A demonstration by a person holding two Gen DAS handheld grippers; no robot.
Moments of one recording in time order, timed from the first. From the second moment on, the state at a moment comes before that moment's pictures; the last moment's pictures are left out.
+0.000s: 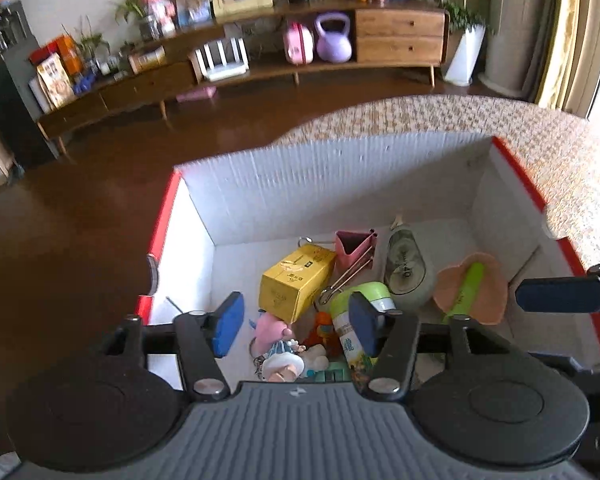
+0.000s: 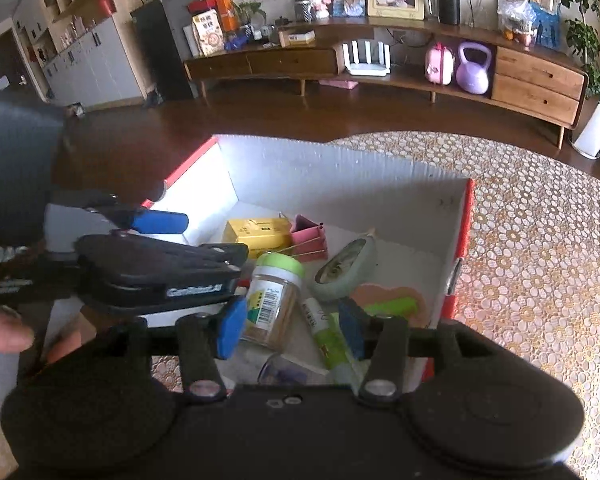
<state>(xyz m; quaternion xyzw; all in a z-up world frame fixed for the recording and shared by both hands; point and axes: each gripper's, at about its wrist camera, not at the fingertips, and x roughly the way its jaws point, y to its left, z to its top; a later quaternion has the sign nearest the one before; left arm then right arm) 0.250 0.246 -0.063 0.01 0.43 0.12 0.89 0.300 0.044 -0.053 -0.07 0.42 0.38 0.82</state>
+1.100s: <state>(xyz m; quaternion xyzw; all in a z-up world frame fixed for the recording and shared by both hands) 0.113 0.182 0.022 -0.01 0.27 0.13 0.95 0.216 -0.060 0.013 -0.01 0.26 0.43 0.86</state>
